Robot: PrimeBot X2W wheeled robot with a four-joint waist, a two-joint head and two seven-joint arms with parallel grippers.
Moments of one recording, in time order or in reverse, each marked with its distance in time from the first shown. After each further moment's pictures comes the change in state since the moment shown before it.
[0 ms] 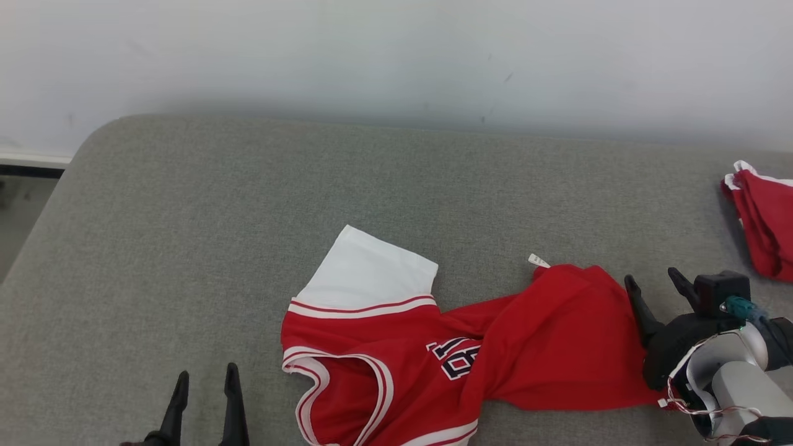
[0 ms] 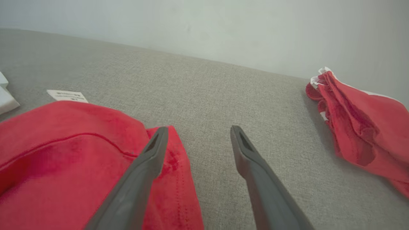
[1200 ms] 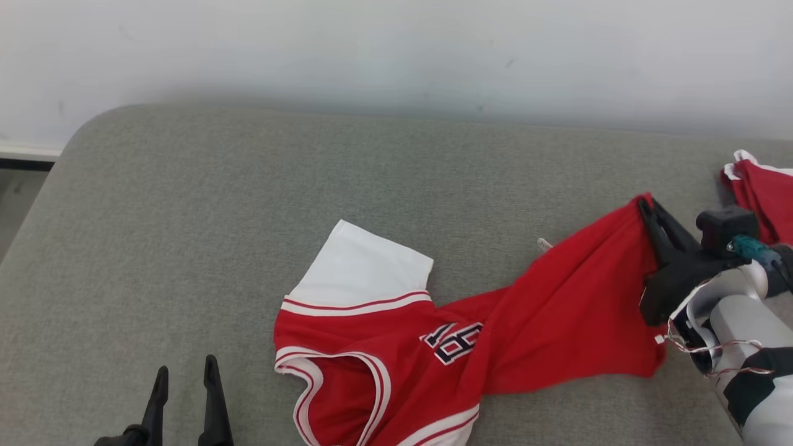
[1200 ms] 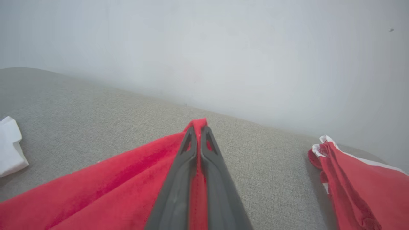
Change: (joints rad) left arm -0.034 0.000 0.040 0.022 -0.028 0.002 0.000; right arm -0.240 -0.068 0.248 0.134 0.164 0.000 -0.133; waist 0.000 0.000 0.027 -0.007
